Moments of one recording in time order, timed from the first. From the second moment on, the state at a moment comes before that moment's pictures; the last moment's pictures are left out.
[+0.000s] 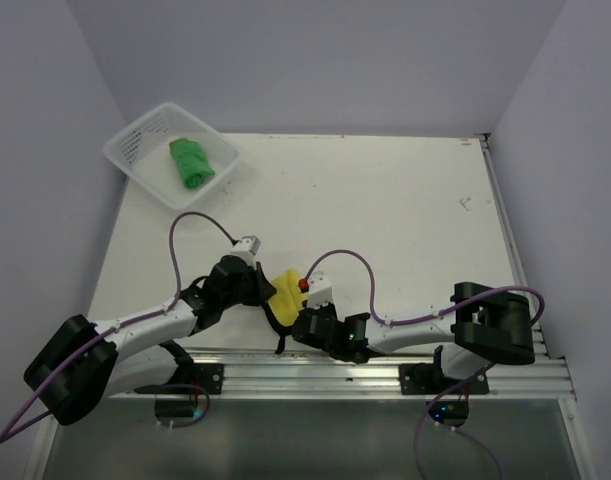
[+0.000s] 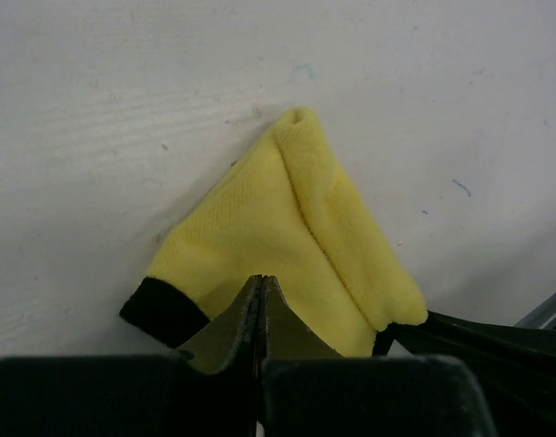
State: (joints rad) left arm -0.68 1.10 0.33 0.15 0.02 -0.65; right arm 1.39 1.55 0.68 -0.06 0.68 0.81
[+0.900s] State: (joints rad) left arm -0.68 1.23 0.35 0.14 -0.05 -0.65; right arm 1.42 1.60 0.76 -0.18 0.72 0.72
